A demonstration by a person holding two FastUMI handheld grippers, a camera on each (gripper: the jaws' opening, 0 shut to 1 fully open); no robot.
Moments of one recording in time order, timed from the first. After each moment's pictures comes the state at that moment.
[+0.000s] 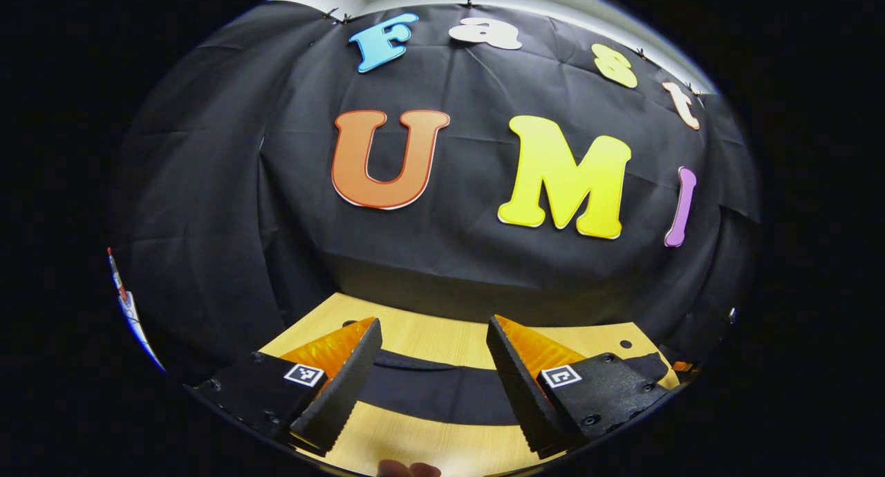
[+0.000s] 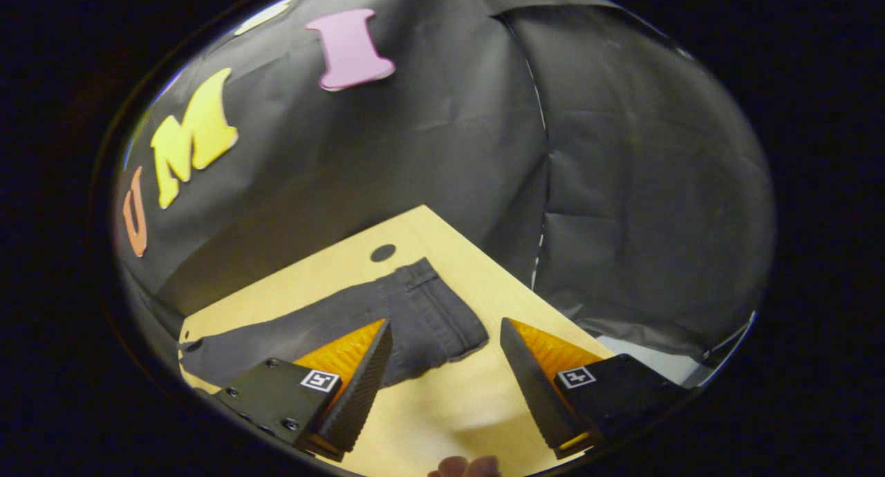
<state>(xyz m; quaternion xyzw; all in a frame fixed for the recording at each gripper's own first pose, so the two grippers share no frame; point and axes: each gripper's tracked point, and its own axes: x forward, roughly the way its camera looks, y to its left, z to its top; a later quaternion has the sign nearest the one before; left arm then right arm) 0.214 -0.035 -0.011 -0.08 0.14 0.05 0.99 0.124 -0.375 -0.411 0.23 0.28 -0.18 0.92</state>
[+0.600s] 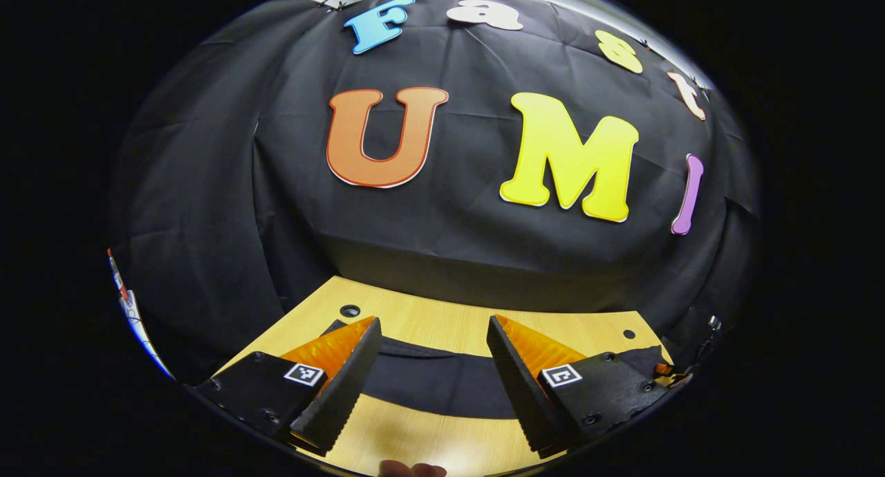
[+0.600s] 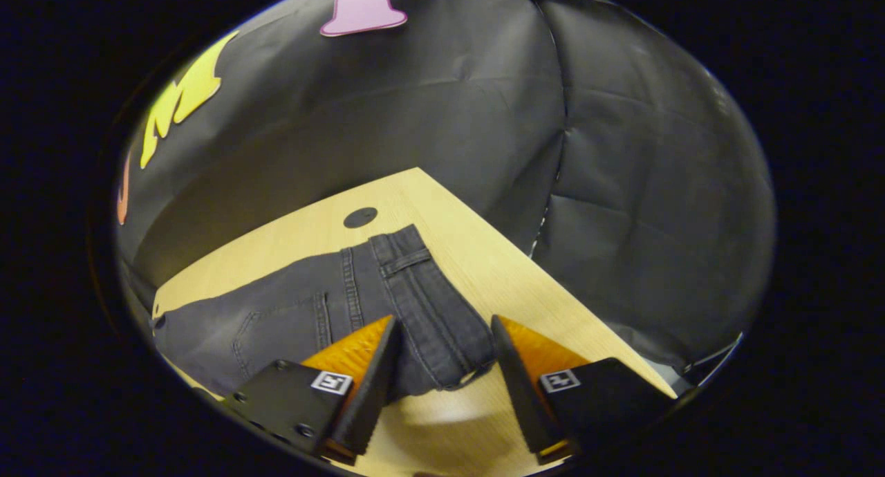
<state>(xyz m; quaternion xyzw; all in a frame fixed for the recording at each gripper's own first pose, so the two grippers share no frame) 0.226 -0.045 -0.026 -0.08 0.18 0.05 0.98 0.152 -0.365 -0.454 0.18 0.34 -0.16 0.91</state>
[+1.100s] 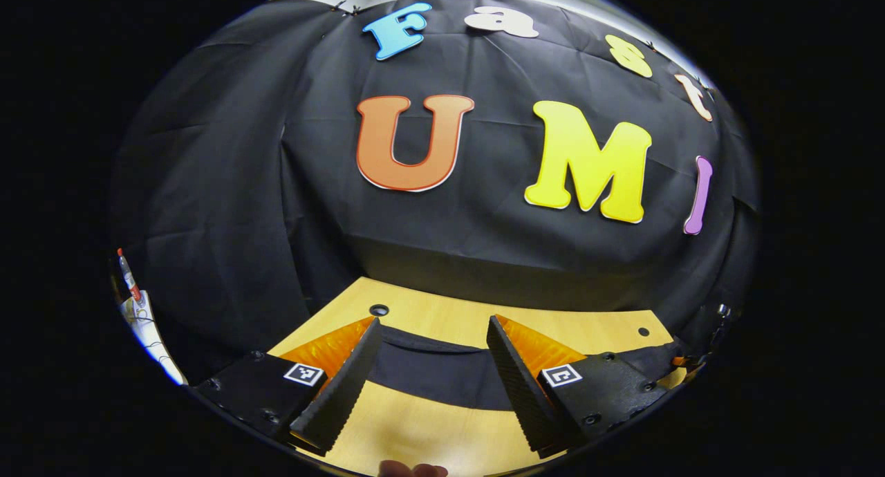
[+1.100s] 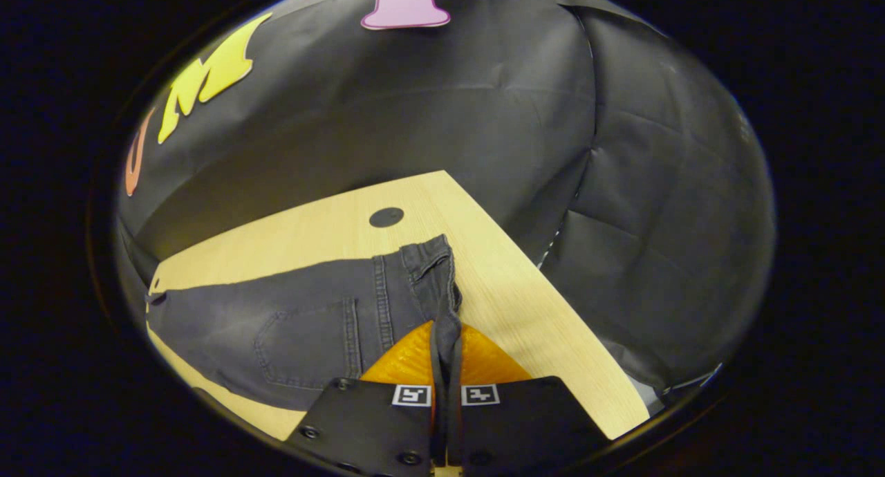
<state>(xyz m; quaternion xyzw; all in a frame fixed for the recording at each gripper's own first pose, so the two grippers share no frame) 0.188 0.007 -0.026 -0.07 0.17 0.09 0.98 0.162 -0.359 -0.416 0.13 0.34 -0.14 0.92</state>
